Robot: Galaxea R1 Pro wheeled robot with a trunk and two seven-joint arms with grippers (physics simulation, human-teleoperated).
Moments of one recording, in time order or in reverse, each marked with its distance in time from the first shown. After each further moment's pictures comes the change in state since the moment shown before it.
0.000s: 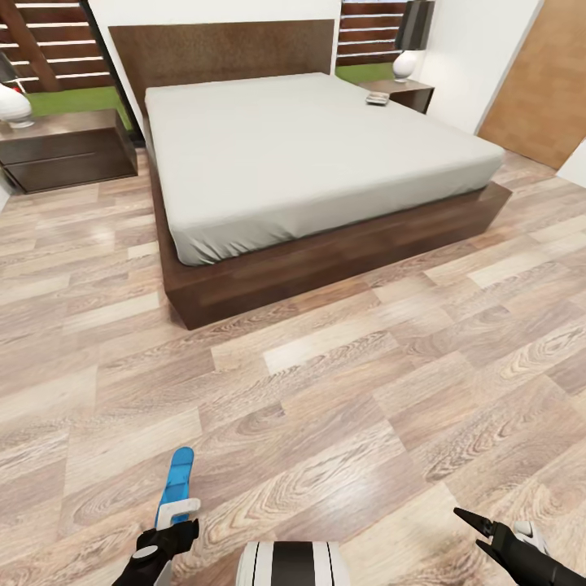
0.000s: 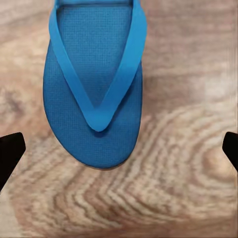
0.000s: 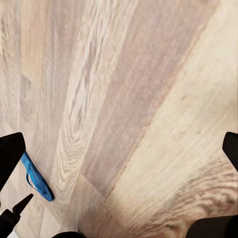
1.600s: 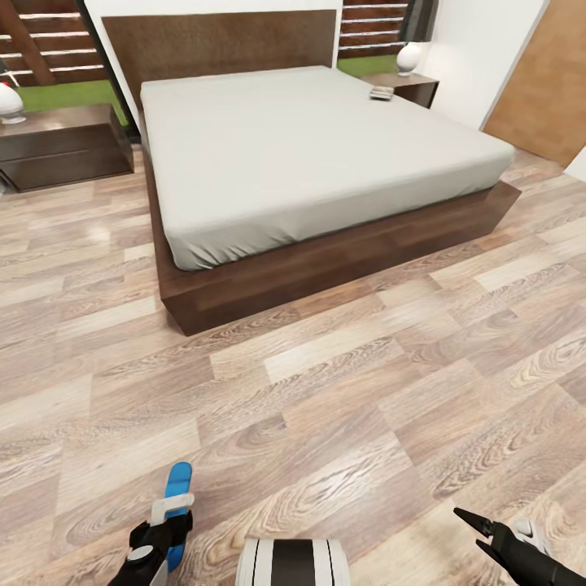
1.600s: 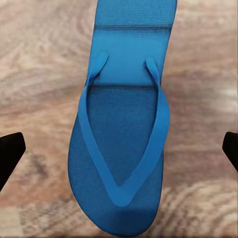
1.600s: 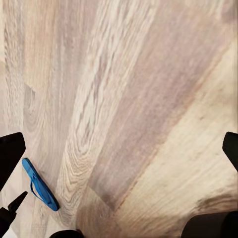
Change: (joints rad) left arm 0.000 0.014 0.001 -0.001 -0.001 -0.075 0.032; right arm 0.001 0.000 0.000 0.000 0.000 0.000 0.000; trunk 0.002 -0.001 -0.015
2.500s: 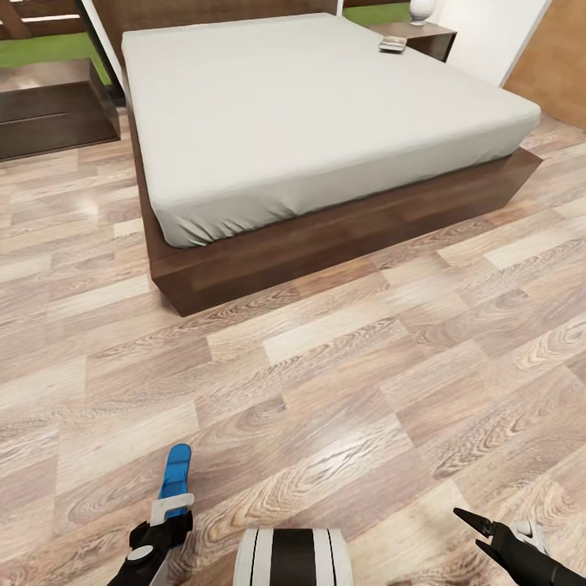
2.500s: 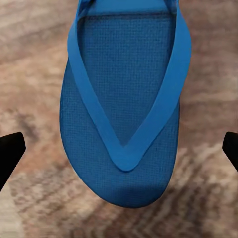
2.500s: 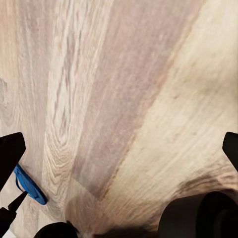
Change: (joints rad) left arm 0.000 0.000 -0.001 0.000 0.001 -0.001 0.000; right arm -0.001 0.001 0.001 0.000 0.000 0.000 0.000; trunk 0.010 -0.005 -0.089
